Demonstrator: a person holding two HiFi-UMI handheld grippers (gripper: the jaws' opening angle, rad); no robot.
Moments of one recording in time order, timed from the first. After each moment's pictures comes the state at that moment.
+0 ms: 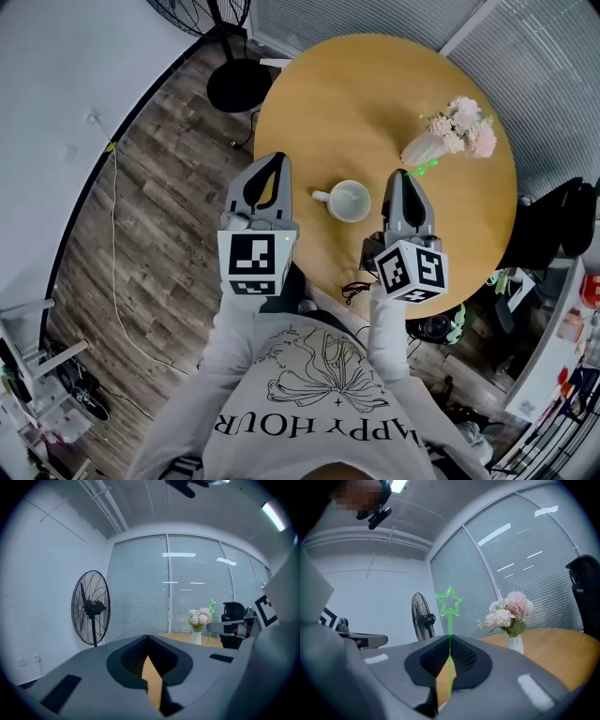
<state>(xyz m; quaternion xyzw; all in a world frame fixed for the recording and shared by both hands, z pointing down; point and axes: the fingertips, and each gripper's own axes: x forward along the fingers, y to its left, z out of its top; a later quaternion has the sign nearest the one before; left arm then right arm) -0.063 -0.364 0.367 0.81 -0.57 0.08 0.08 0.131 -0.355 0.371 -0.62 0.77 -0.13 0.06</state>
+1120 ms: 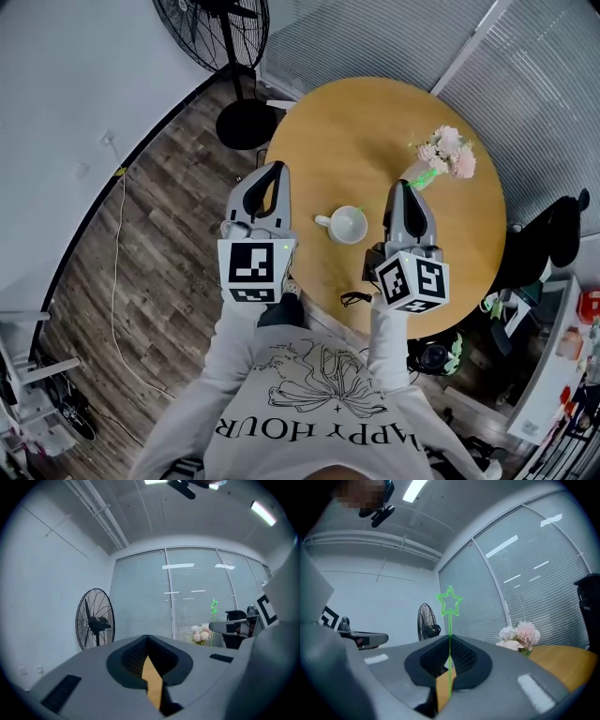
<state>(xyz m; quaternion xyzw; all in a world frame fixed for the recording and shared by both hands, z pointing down) -0.085 -0.339 0.290 0.81 -0.59 0.03 0.02 0.114 -0.333 0.291 -0.61 0.79 -0.06 0.08</state>
